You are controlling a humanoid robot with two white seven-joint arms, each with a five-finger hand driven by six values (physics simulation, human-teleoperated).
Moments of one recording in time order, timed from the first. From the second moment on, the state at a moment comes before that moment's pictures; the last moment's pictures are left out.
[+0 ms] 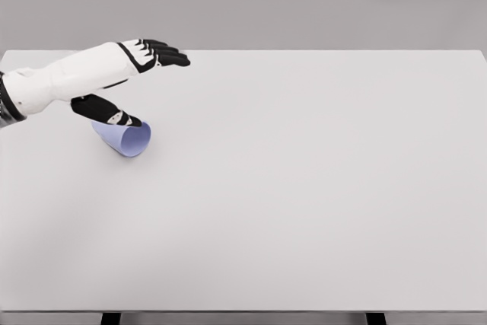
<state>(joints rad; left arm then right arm) -0.48 0.77 -0.31 -1.76 -0.05 -0.44 -0.61 0.05 0.00 -0.05 -0.01 0.10 -0.08 0.09</state>
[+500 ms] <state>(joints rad) -0.64 1.02 -0.45 -1.65 -0.11 -0.45 -0.61 0.05 0.00 -0.05 -0.01 0.10 -0.08 0.09</state>
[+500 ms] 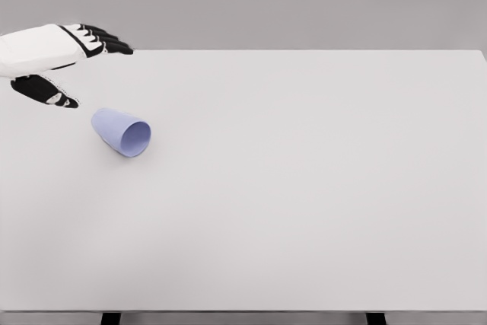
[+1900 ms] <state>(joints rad) -0.76 0.86 -0.84 -1.35 -0.31 -0.38 -0.57 0.05 0.00 -0.05 -0.01 0.10 -0.08 0.09</state>
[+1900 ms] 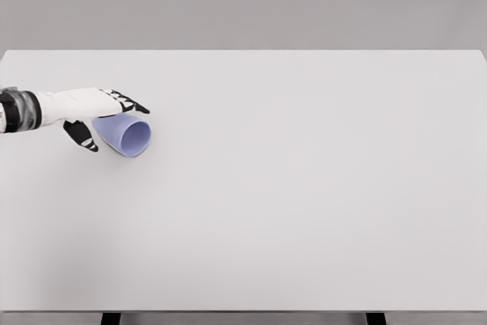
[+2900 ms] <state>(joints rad) -0.77 0.79 -0.85 -1.28 -0.36 -0.42 -0.57 0.05 0.00 -0.05 -0.01 0.10 -0.08 0.09</state>
